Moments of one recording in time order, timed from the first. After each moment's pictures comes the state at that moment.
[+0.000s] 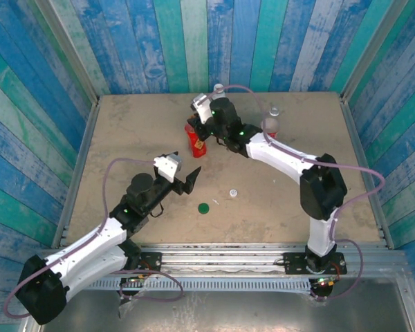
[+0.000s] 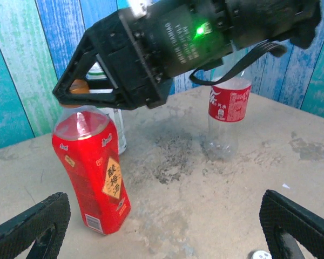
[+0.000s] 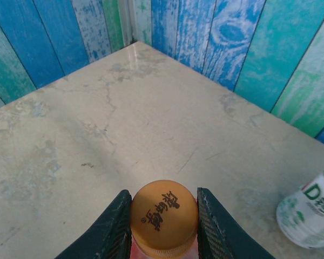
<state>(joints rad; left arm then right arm) -0.66 0.79 0.35 0.35 -0.03 0.02 0.73 1.92 1.57 -0.06 -0.06 -0.03</state>
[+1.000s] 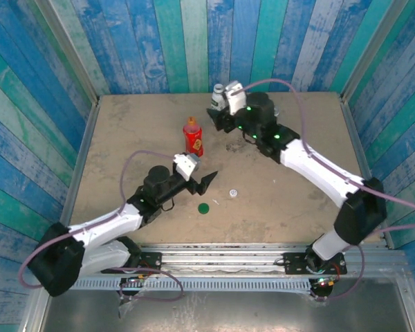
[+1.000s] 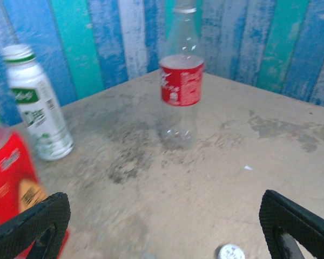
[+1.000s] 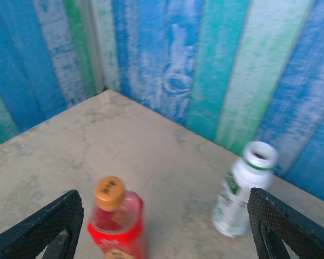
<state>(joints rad) -0.70 1.11 0.42 0.57 0.14 0.05 0.63 1.54 1.34 -0.03 0.00 -0.02</state>
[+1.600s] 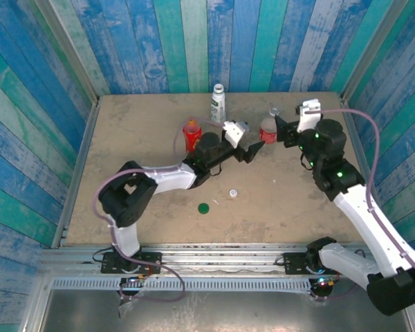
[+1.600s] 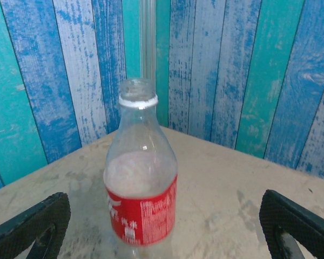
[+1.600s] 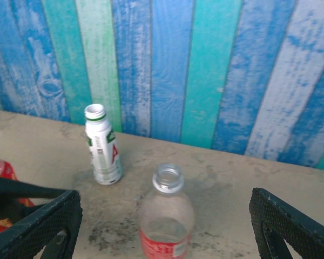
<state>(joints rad) -0.78 1.87 1.07 0.82 0.18 -0.02 0.35 0.96 0.96 -0.16 0.13 0.00</state>
